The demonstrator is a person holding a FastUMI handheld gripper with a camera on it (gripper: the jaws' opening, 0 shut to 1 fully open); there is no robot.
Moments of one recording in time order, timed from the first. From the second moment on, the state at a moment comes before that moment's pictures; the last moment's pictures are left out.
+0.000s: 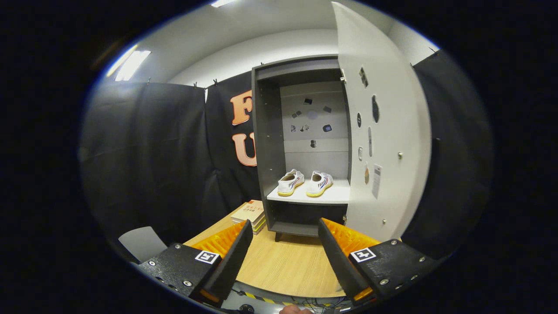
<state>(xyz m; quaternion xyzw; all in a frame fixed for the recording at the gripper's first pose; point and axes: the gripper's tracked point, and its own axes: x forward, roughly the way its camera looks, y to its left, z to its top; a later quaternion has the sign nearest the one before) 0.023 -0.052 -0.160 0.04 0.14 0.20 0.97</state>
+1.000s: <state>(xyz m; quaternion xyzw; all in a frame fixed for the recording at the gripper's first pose) 0.086 -0.217 -0.152 0.09 0.12 0.16 0.98</state>
